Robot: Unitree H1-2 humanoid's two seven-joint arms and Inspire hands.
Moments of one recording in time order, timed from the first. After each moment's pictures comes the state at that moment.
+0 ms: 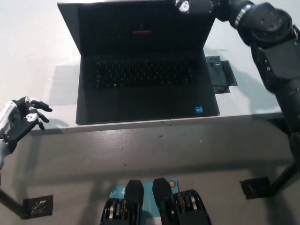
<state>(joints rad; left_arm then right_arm) -0.33 0.39 0.20 0.07 -0.21 0.12 -0.23 -1.18 -0.21 0.11 0.87 0.03 0.02 0.40</state>
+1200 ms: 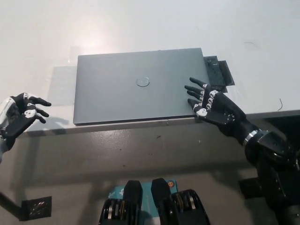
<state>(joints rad) -0.34 0.40 0.21 0.07 -0.21 0.14 -0.23 -0.57 -0.12 0.00 0.47 0.25 0.17 0.43</state>
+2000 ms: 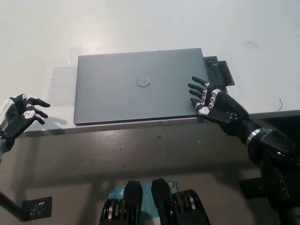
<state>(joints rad) -0.33 0.40 0.21 0.09 -0.21 0.13 -0.23 -0.55 -0.14 -0.03 0.31 0.27 0.25 0.42</state>
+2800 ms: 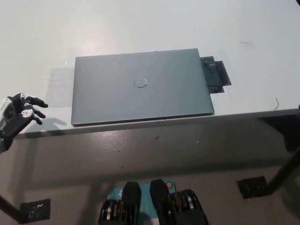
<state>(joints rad) -0.33 0.40 0.22 0.06 -0.21 0.17 -0.23 -0.17 -0.32 -0.40 -0.08 0.49 0.41 0.40</state>
